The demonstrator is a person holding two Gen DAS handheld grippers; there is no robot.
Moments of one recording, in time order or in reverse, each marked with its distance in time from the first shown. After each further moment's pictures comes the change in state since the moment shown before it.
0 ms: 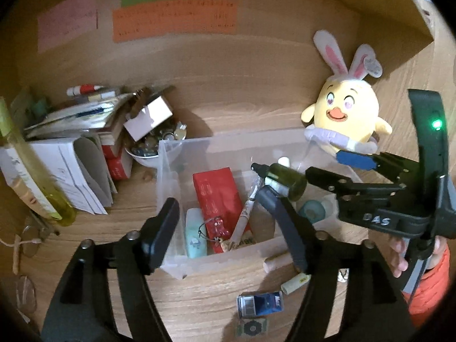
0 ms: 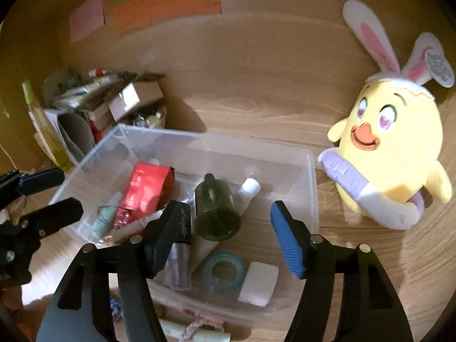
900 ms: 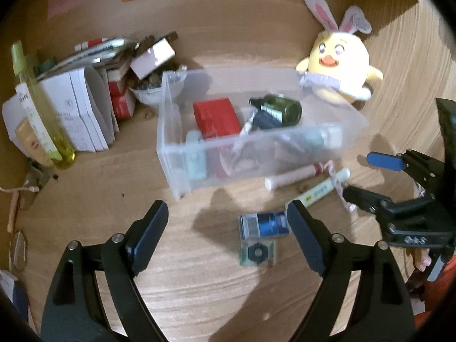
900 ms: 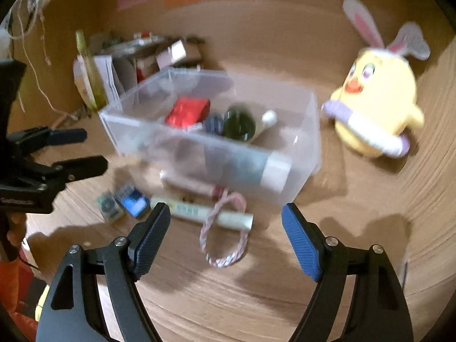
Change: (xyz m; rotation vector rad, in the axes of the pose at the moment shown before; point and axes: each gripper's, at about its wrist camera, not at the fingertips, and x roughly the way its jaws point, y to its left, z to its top) left arm -0.010 0.000 -0.079 0.020 0.139 -0.001; right arm -0.037 0.018 -0.096 -0.077 0.111 0.013
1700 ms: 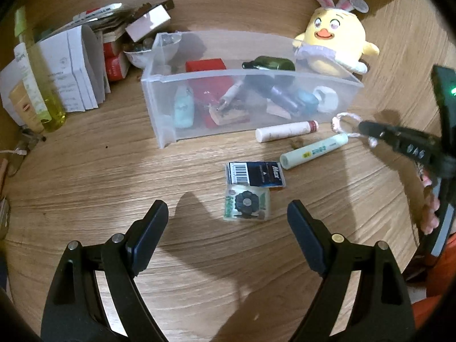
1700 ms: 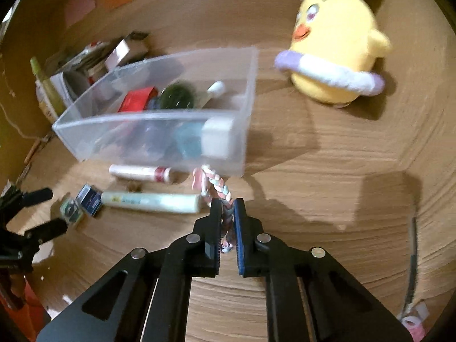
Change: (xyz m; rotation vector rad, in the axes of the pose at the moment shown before) left arm 0.012 -0.006 -0.036 -0.020 0.078 -0.025; right arm -0.001 -0.051 -0.017 0.191 -0.004 -0.027
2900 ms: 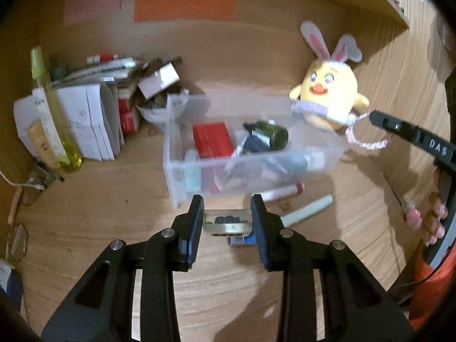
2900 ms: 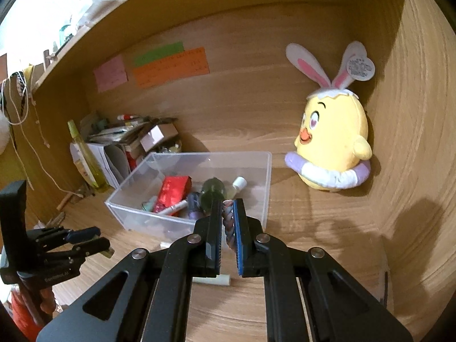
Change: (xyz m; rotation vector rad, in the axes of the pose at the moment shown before) left arm -0.054 0.002 0.038 -0.032 -0.209 -0.005; right arm -0.080 0.019 0.052 -0.008 -0.286 0.101
